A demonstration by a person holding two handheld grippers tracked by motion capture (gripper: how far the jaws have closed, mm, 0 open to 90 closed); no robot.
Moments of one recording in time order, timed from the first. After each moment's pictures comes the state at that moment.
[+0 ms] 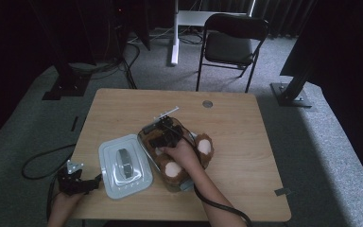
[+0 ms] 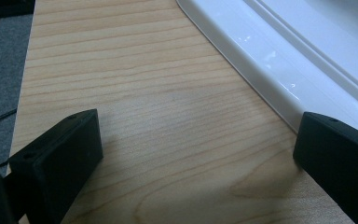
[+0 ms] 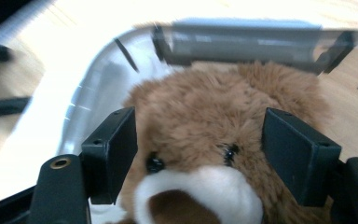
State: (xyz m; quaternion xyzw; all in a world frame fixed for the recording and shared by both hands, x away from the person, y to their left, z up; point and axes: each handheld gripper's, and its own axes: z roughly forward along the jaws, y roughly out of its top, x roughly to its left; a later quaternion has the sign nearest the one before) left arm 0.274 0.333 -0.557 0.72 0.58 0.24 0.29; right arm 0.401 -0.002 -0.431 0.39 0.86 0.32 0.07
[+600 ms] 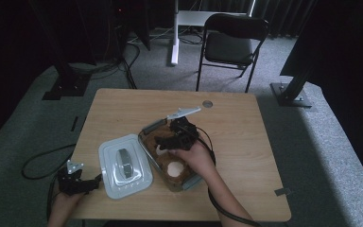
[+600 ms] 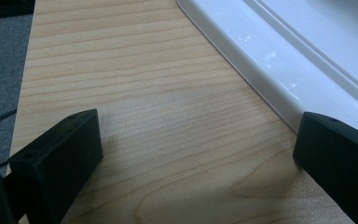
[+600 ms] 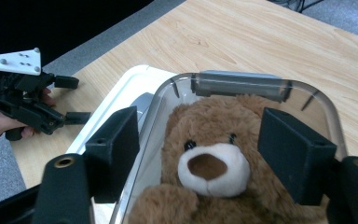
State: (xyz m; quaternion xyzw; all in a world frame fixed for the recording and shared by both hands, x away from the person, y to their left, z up) left arm 0.274 0.333 -0.557 0.72 0.58 0.24 0.29; right arm 0.349 -0.047 -0.371 0.35 0.83 0.42 0.10
